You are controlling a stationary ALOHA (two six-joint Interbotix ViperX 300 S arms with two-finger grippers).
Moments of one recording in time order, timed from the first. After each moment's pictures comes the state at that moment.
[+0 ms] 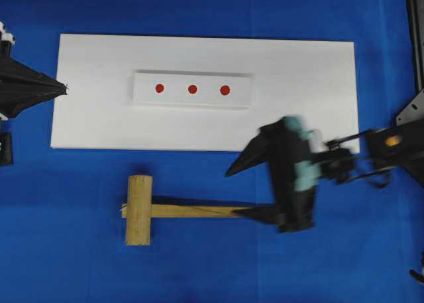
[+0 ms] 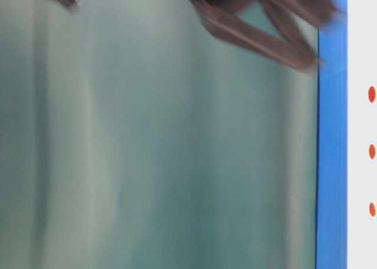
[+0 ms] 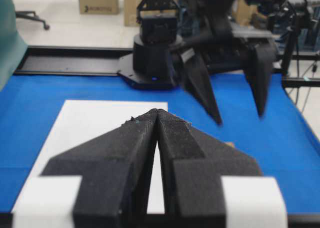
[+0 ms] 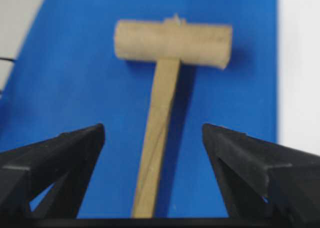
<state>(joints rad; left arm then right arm) 0.00 -0.97 1.18 -0.01 -0.26 0.00 0.25 -0.11 0.73 0.04 -0.12 0.31</state>
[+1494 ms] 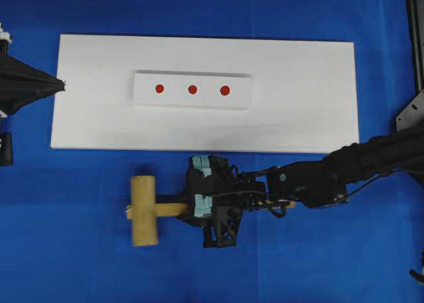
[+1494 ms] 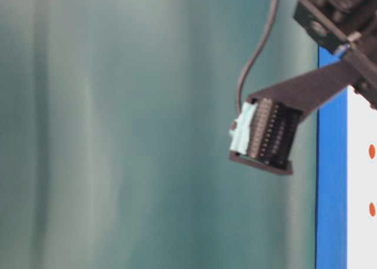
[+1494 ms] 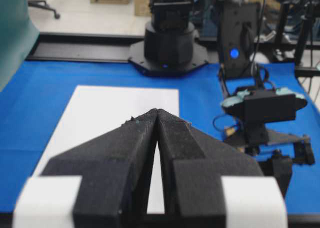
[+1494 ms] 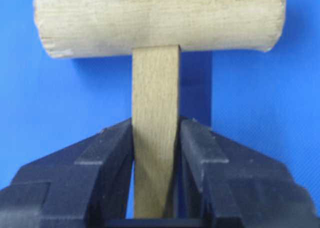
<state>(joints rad) 0.03 -1.00 1.21 -0.01 -0.23 0.00 0.27 0.37 0.47 0.23 -0.17 0.18</state>
